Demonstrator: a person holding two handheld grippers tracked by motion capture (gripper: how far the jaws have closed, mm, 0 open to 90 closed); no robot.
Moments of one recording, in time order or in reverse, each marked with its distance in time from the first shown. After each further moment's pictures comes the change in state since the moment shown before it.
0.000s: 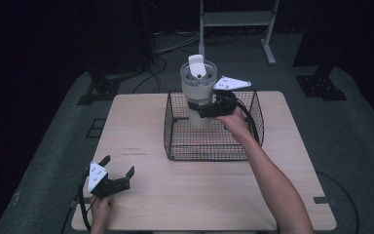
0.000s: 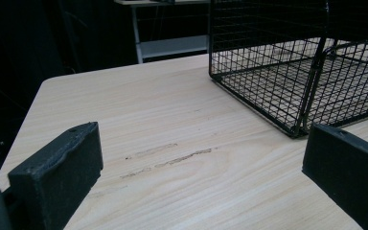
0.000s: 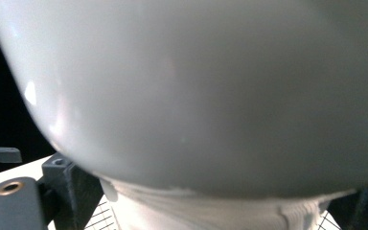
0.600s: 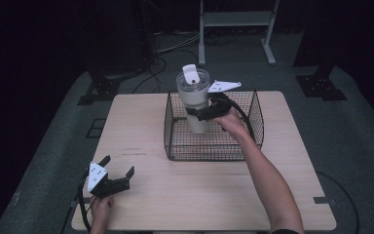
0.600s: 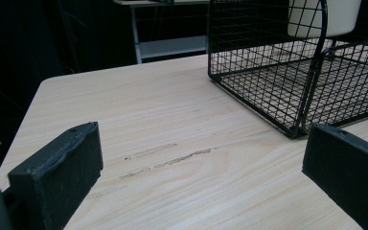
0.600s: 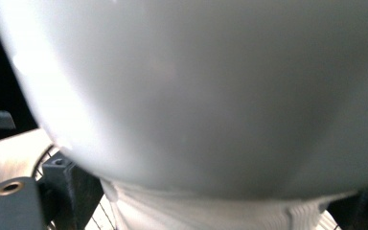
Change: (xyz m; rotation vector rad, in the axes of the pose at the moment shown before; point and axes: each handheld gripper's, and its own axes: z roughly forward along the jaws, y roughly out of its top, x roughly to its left) left arm 0.000 0.000 0.000 -0.001 -0.002 -0.001; right arm -0.021 -0.029 0.031 0.121 0.077 0.015
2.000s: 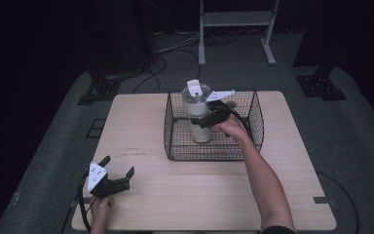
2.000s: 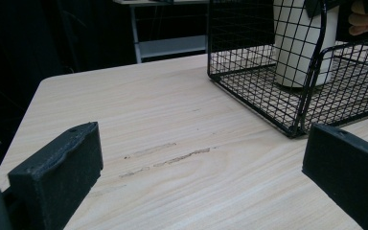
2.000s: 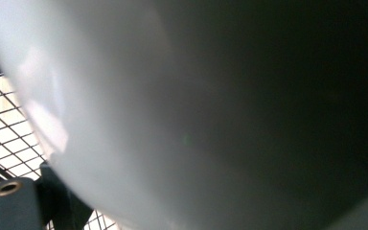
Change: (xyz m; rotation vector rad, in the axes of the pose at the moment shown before) left arm -0.001 0.000 -0.001 -0.001 -0.003 -0.006; right arm -0.027 -0.048 0.025 0.151 -0.011 0.021
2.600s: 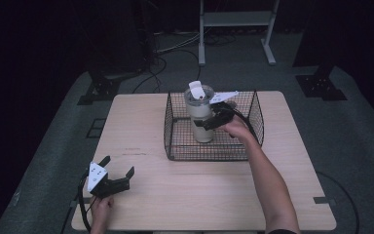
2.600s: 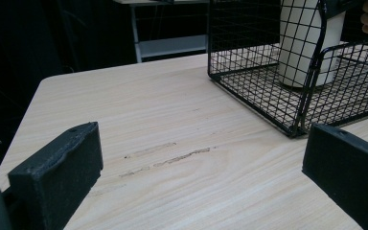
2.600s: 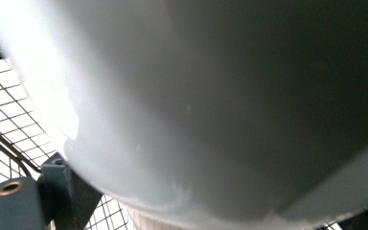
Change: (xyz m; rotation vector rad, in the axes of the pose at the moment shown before) left arm 0.000 0.000 0.000 0.003 0.002 0.003; right arm -0.001 -0.005 -0.011 0.031 -0.001 -0.039
